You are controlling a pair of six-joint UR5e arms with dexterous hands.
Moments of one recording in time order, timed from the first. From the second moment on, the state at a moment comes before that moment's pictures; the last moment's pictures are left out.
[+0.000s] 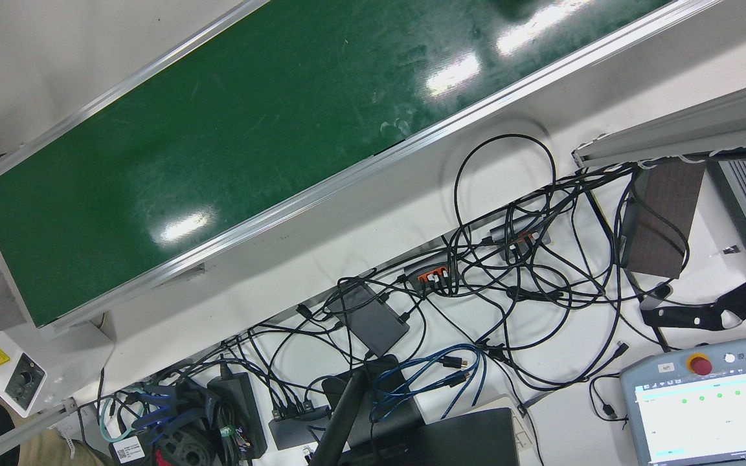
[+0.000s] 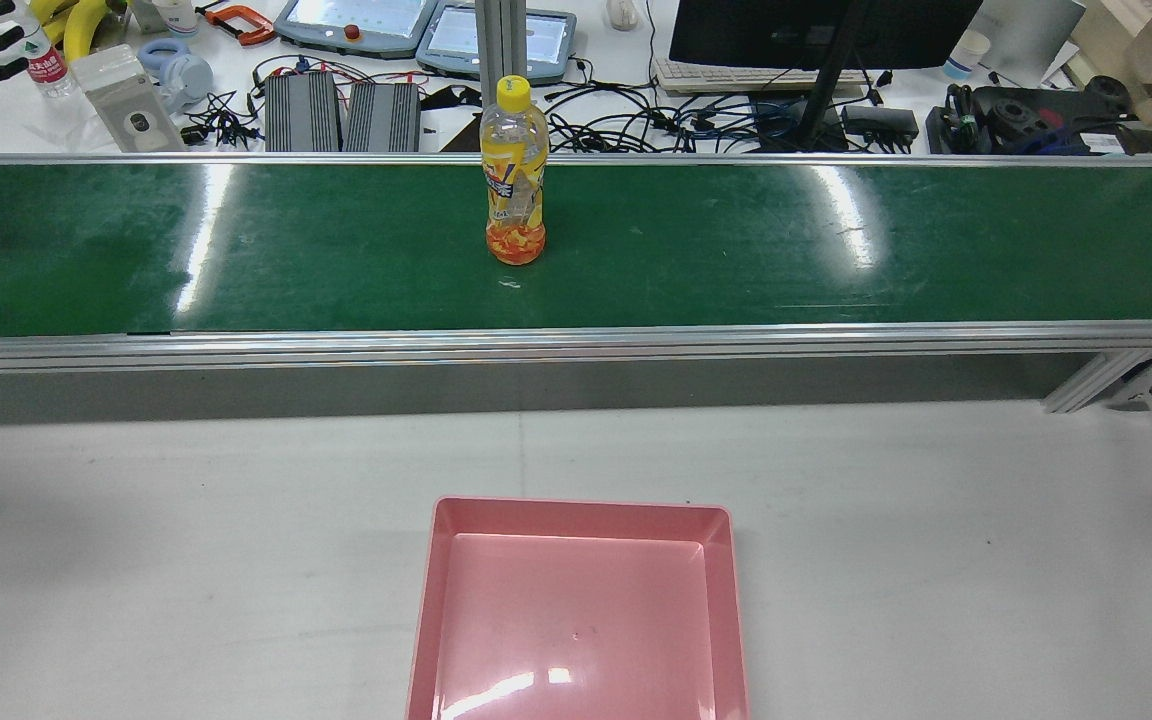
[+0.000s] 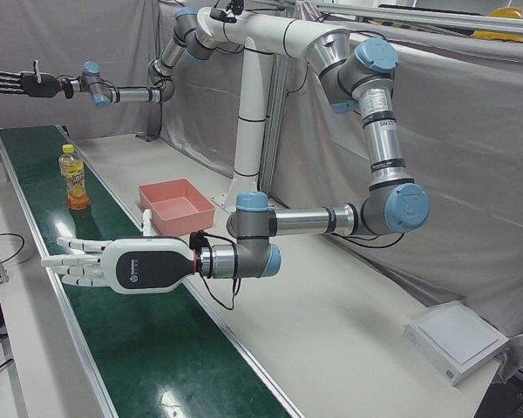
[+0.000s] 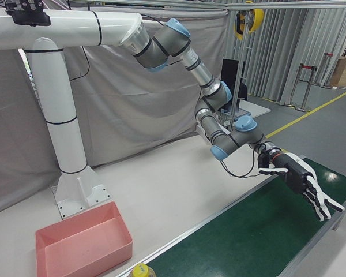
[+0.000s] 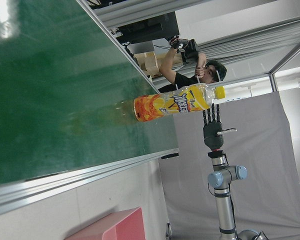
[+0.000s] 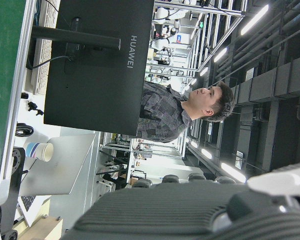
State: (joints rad) left arm -1.22 -1.84 -1.62 -0.05 1.49 0.32; right arm 1.57 -1.50 1.58 -3.22 -1.58 -0.10
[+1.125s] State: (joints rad) left arm -1.02 -2.06 -1.61 0.08 1.49 0.39; right arm 1.57 -1.50 1.58 -3.22 -1.58 -0.10
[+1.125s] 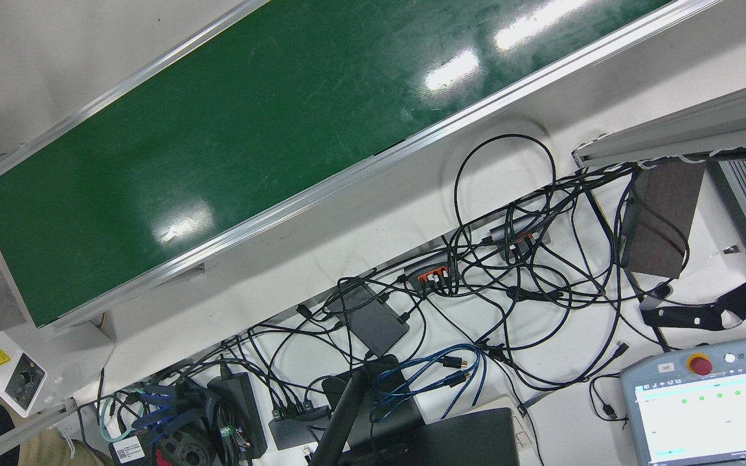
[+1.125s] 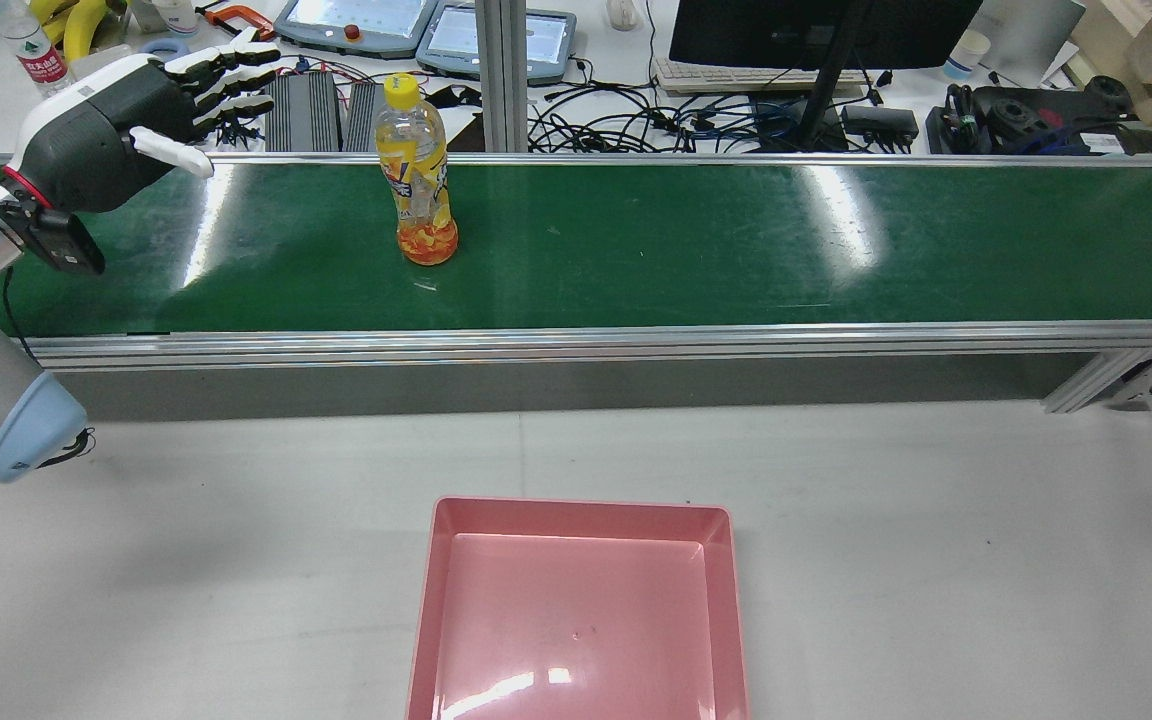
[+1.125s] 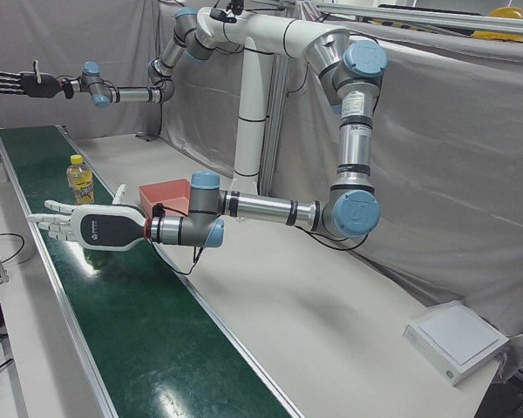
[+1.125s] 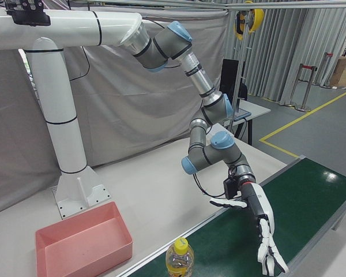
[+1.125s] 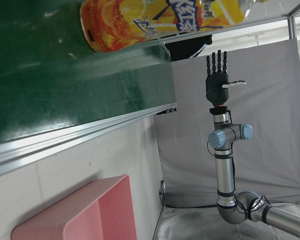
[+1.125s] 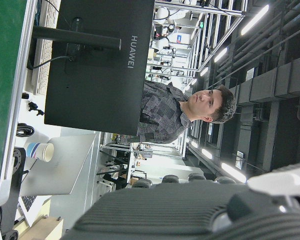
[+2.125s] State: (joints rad) left arm -0.91 -2.17 -1.61 0.18 1.49 0.42; right arm 1.57 -1.50 1.58 -3.22 -1.58 -0.10
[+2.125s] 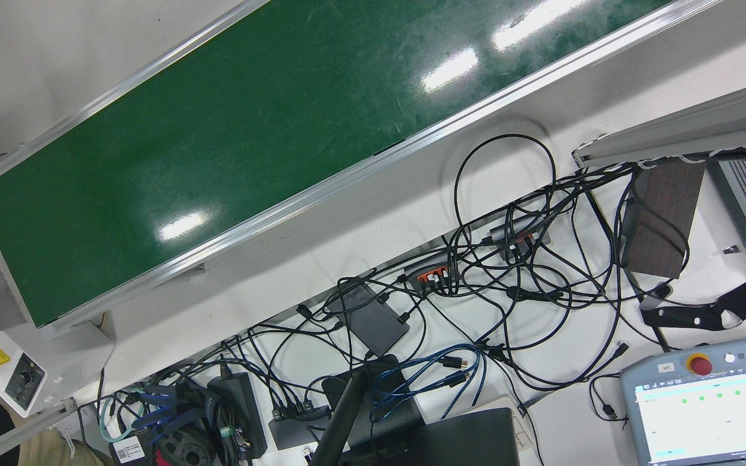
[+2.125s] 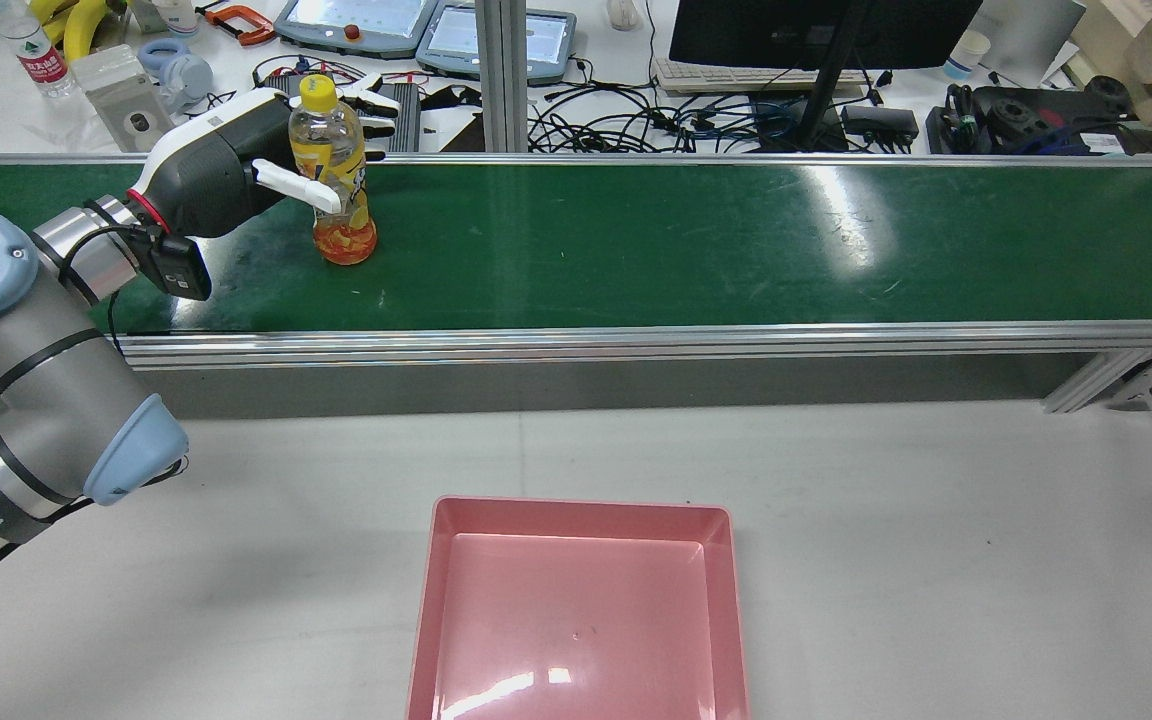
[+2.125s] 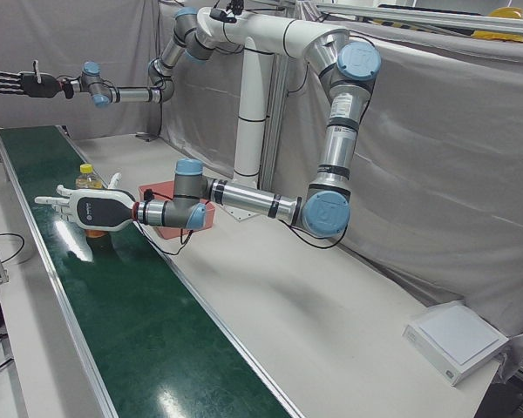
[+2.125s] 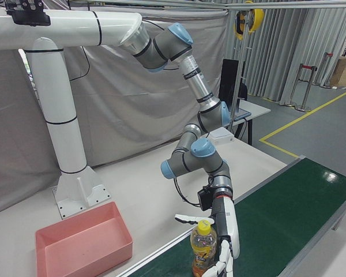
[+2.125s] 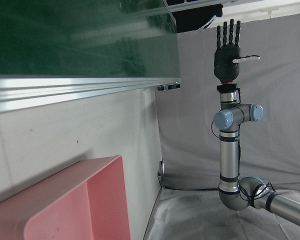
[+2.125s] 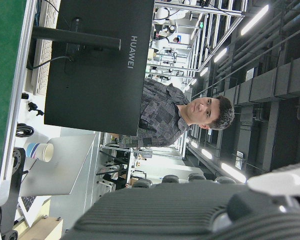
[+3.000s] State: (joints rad) left arm -0.89 -2.18 -1.80 0.28 1.48 0.42; right arm 1.57 -1.50 1.59 -3.22 -1.58 -0.10
